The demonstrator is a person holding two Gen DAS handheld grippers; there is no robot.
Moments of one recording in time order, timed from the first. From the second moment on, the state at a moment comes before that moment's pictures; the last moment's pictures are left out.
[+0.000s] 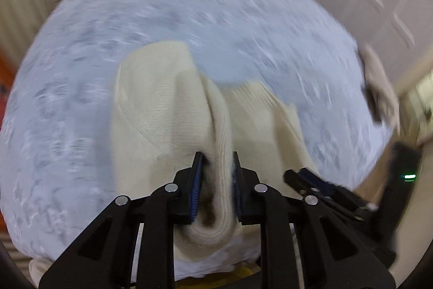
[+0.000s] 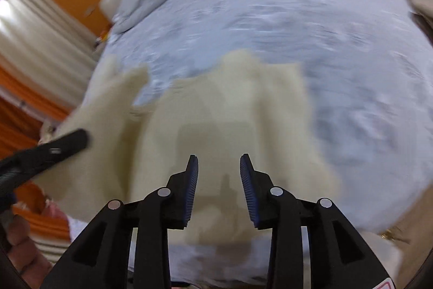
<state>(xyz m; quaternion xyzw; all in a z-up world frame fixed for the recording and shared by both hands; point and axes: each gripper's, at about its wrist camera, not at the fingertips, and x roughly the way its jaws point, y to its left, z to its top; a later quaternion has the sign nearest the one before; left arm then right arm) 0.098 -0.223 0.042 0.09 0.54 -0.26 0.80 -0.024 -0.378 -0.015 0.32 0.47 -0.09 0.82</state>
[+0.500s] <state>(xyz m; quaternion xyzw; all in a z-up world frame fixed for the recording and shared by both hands) 0.020 -0.152 0.018 0.16 0.51 -0.18 0.82 -0.002 -0.347 -0.012 0.35 0.48 0.03 0.81</state>
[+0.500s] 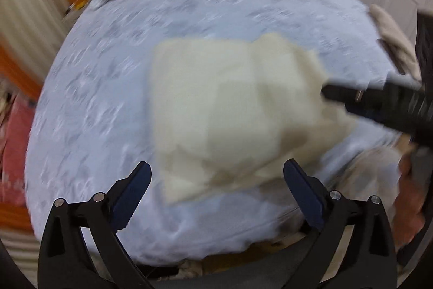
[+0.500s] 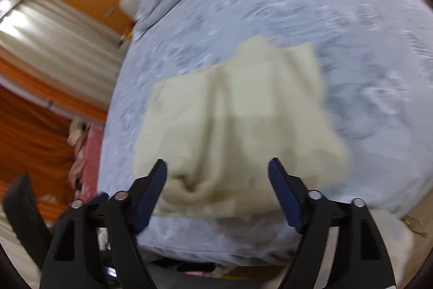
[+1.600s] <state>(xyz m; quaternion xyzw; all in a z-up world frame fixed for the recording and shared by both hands) 0.046 -0.181 -0.054 0.17 0.59 -0.12 0.78 -0.008 -0.405 -0.047 0.32 0.54 -0.09 0.78</state>
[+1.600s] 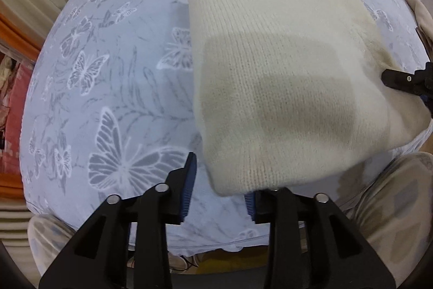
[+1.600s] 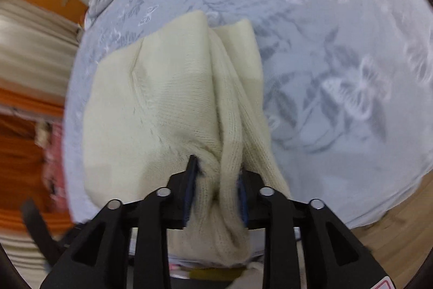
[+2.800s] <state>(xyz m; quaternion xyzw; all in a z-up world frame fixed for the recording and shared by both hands) 0.009 -0.088 0.015 0.08 0.55 -0.11 0.83 0.044 -0.281 0.004 0.16 0.56 0.01 0.81</state>
